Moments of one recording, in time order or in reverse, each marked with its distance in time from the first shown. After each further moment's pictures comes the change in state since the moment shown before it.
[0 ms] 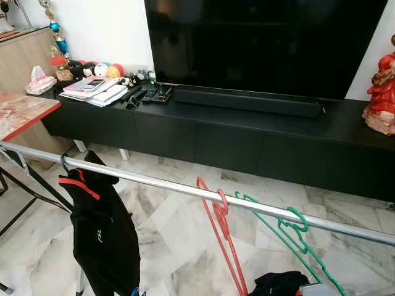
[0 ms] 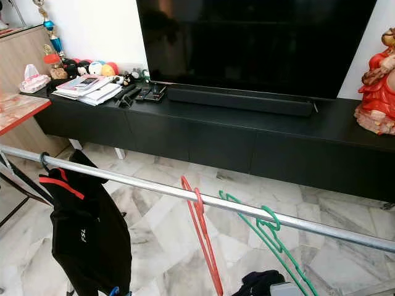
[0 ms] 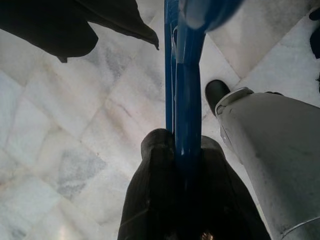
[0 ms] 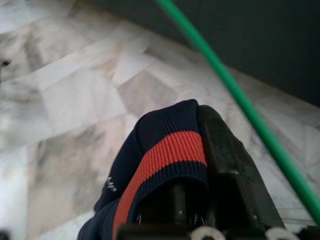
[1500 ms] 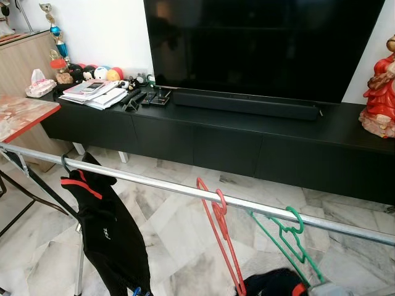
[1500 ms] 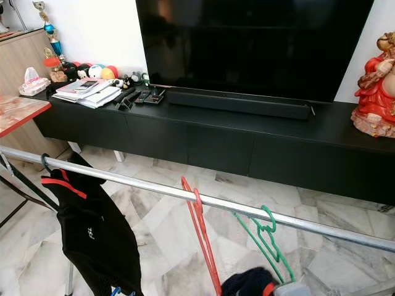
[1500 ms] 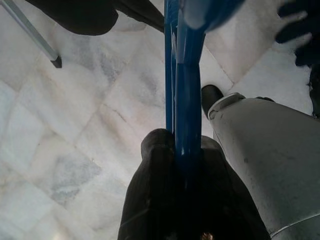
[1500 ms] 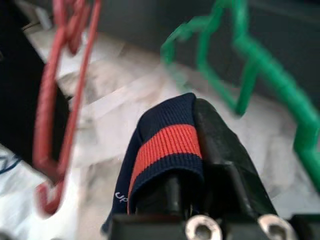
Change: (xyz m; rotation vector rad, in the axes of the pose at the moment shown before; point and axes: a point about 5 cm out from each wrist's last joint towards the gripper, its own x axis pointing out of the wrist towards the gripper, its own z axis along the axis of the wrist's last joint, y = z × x) left arm 0.000 -0.003 0.001 0.002 -0.008 -0.023; right arm -0.030 -0.011 0.045 0.106 -0.175 0.165
